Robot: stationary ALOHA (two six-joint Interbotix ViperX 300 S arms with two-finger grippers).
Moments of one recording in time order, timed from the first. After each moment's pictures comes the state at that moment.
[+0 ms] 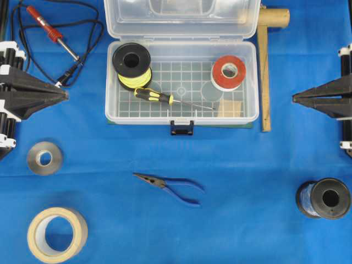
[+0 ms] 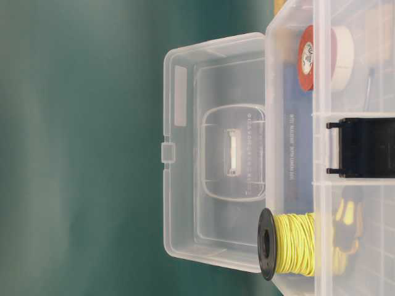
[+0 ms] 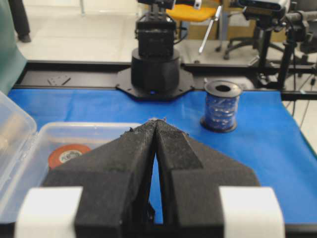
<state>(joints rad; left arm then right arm) 0.00 -0.97 1.18 0.00 -0.29 0.00 0.00 -0.96 1.17 0.00 -0.29 0.00</state>
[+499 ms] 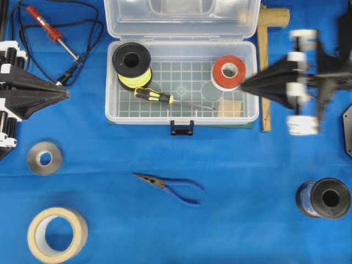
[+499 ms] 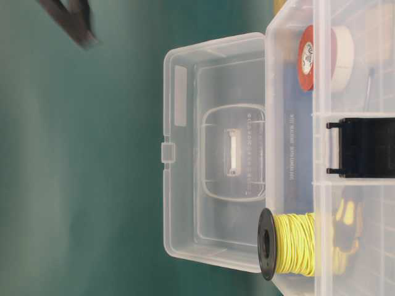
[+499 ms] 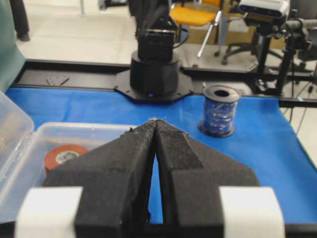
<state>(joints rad) 0.00 -0.96 1.18 -0.04 -0.31 0.00 -0.10 -0.55 0.76 0.17 0.15 0.21</state>
